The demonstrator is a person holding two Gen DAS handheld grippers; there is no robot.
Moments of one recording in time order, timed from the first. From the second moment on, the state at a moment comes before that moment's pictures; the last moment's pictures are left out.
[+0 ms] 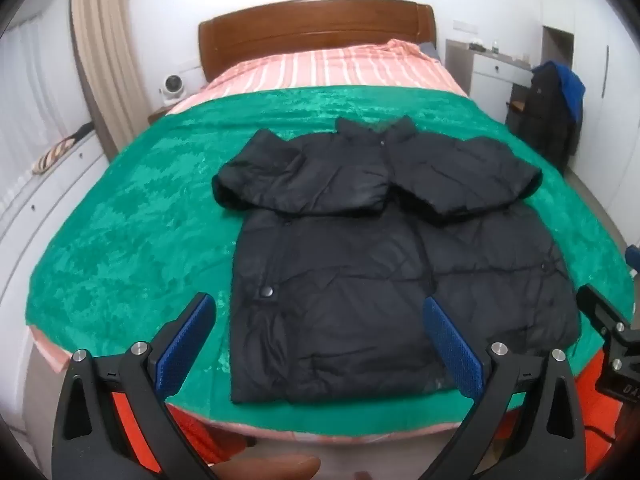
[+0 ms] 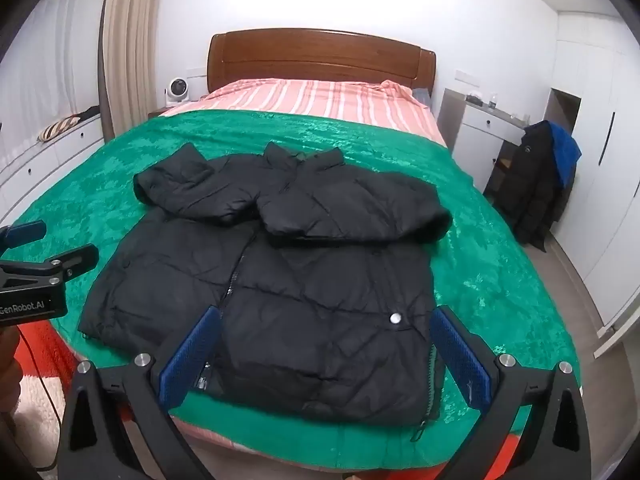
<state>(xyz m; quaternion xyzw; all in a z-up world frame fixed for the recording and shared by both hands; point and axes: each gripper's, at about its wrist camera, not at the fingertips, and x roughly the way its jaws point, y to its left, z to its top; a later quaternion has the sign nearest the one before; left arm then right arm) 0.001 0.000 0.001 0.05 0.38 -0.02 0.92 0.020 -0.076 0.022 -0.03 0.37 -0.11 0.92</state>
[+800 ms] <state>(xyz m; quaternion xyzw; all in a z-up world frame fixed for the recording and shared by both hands) -0.001 -0.007 -0.017 0.06 0.39 -0.02 0.92 0.027 -0.071 0.011 -0.02 0.38 -0.09 0.92</state>
